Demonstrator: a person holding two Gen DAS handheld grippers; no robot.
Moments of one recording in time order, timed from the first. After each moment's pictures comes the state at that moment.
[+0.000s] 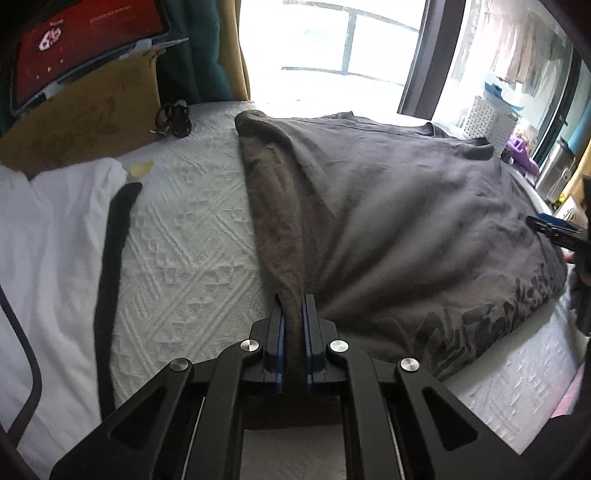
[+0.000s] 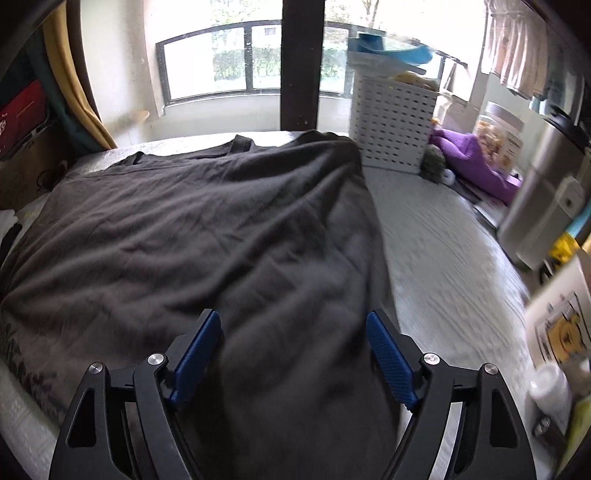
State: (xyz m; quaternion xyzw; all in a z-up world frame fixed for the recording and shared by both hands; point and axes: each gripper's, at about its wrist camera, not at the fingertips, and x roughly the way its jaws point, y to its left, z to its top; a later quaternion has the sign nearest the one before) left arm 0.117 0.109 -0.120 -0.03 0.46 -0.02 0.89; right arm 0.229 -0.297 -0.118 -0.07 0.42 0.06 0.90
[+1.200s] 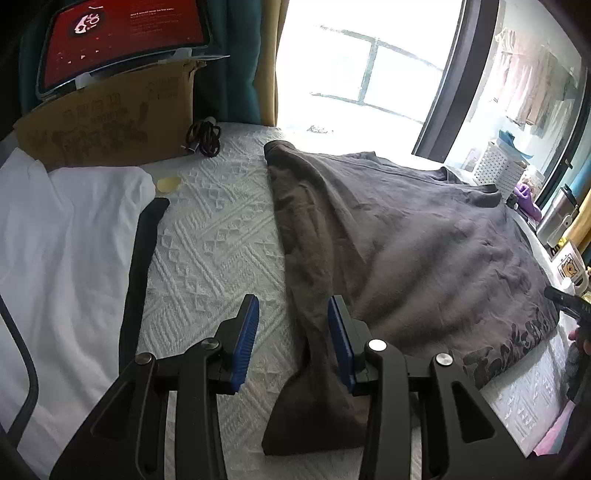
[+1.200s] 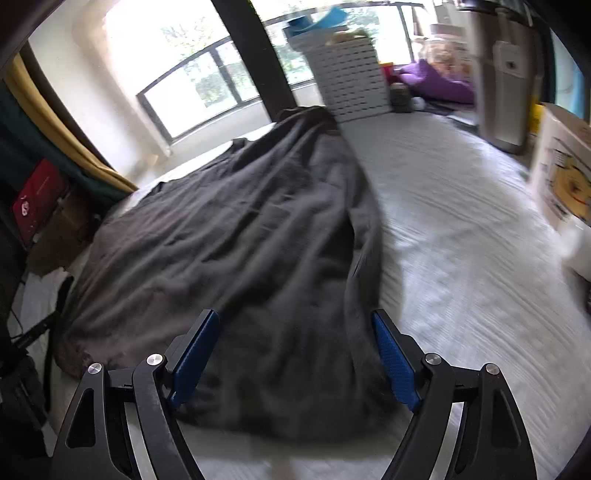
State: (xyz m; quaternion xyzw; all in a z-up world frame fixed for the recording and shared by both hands) left arm 0.122 0.136 -0.108 -0.09 0.41 0.00 0.91; right arm 0.184 -0.334 -0.124 0.11 0.44 0.11 0.88
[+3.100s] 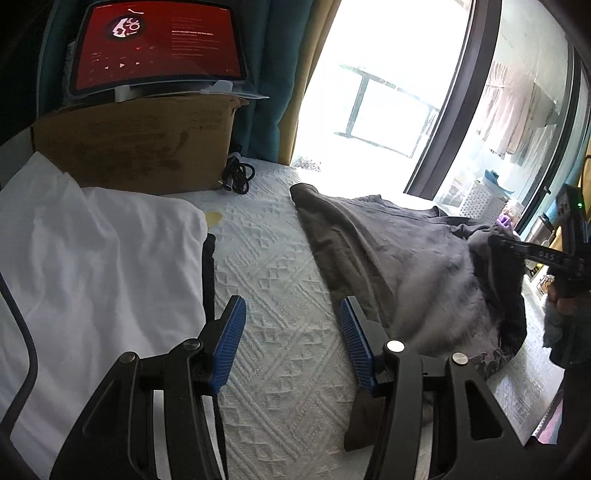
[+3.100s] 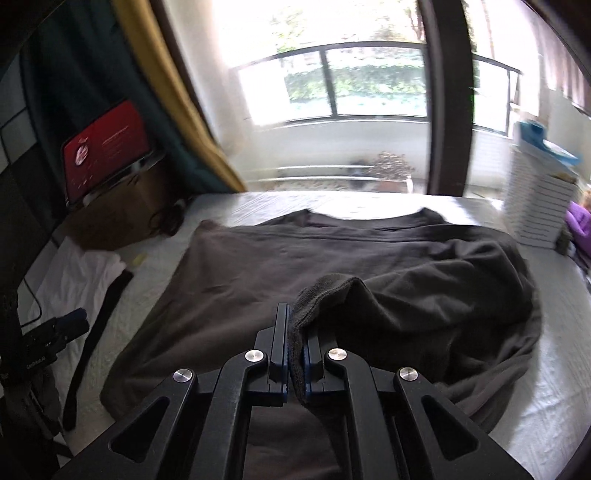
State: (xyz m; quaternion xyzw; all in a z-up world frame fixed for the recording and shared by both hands) left arm 0.103 0.204 -0.090 -0.12 0.35 -0.04 0.93; right arm 0.240 -0.115 -0.057 -0.01 0.39 0.23 0.89
